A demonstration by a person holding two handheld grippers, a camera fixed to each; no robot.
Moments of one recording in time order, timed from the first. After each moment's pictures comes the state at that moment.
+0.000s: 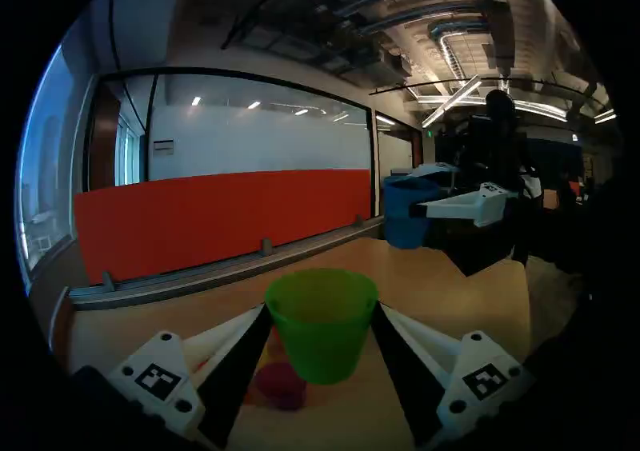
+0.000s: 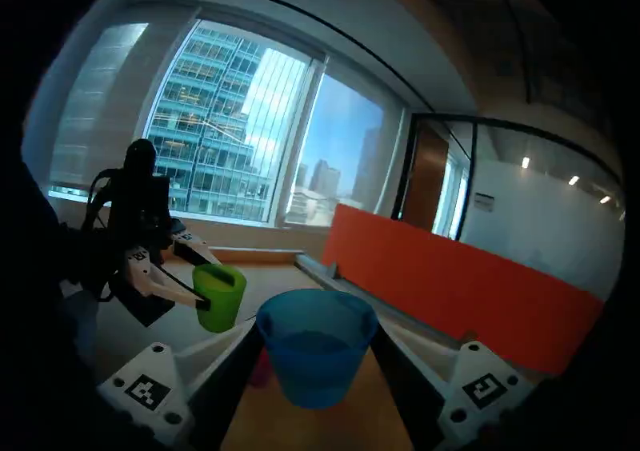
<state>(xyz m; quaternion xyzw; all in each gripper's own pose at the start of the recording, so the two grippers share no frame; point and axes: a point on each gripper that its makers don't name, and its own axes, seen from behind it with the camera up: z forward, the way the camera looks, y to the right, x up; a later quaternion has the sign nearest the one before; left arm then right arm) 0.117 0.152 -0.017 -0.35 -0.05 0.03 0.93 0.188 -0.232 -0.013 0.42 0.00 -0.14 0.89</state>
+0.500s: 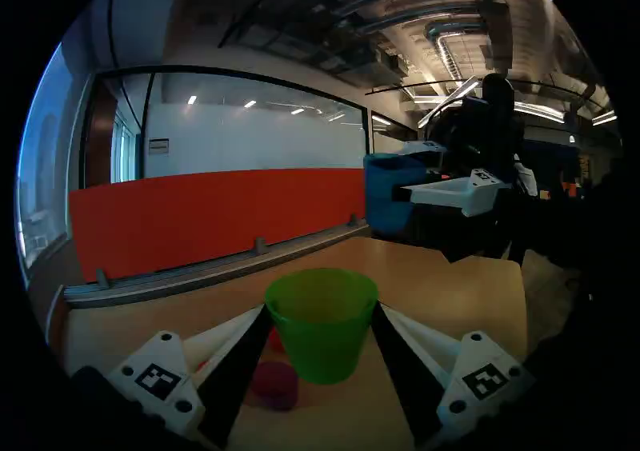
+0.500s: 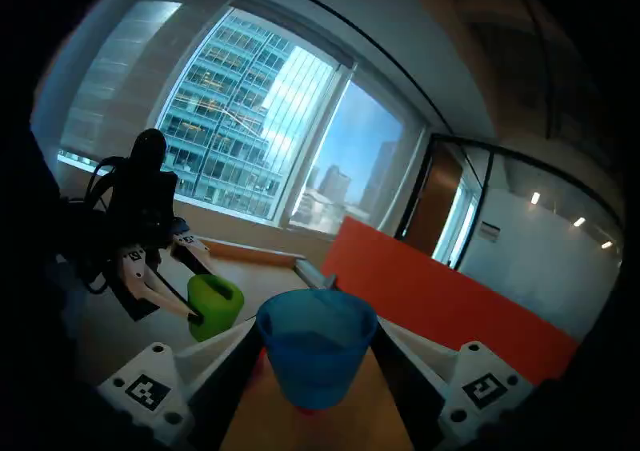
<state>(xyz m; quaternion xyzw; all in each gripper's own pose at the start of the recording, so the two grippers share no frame) 0.111 0.162 -0.019 -0.36 -0.05 0.03 0.93 0.208 -0.247 -0.005 0.43 0.03 -0.21 0.88</state>
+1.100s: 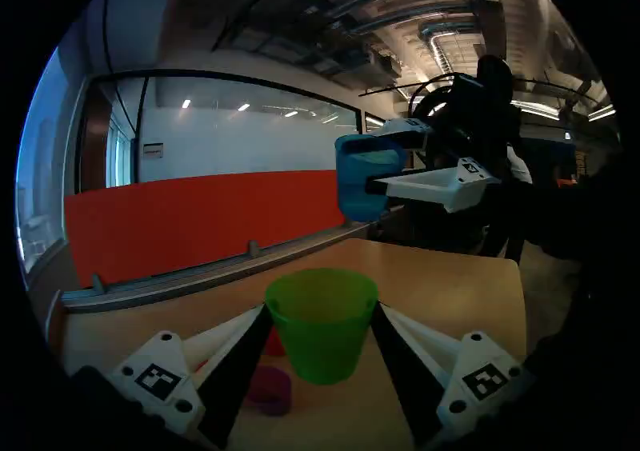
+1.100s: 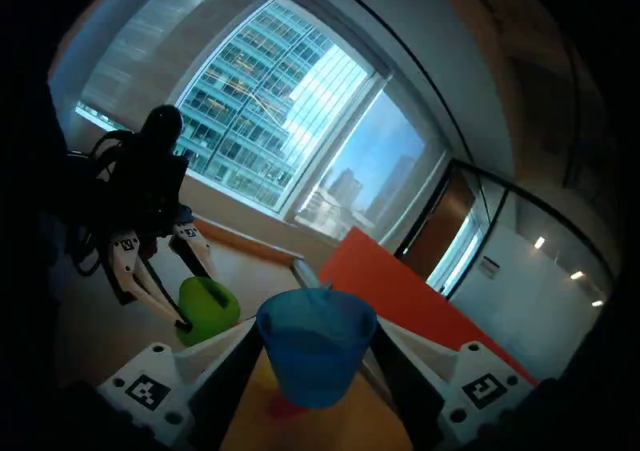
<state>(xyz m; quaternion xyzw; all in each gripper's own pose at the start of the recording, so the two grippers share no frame) 0.111 0.177 -0.021 -0.37 -0.05 0.03 0.93 0.221 -0.267 0.004 0.44 0.07 -0.29 0.85</state>
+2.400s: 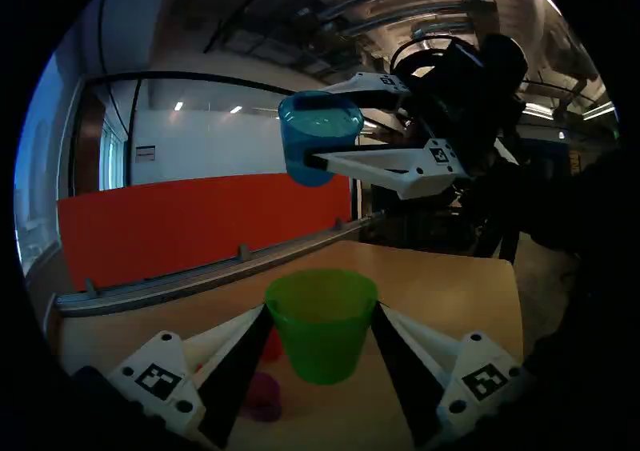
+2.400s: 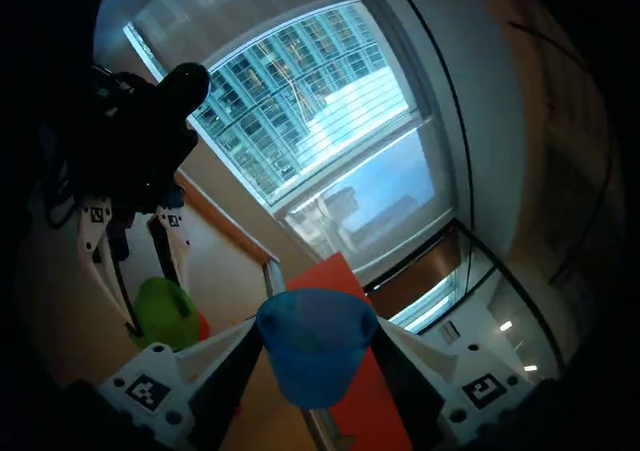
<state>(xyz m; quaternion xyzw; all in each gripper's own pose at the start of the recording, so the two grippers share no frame) 0.113 0.195 -0.025 -0.39 -0.04 0.03 0.92 0.259 -0.310 0.019 0.40 0.17 -0.44 0.79</state>
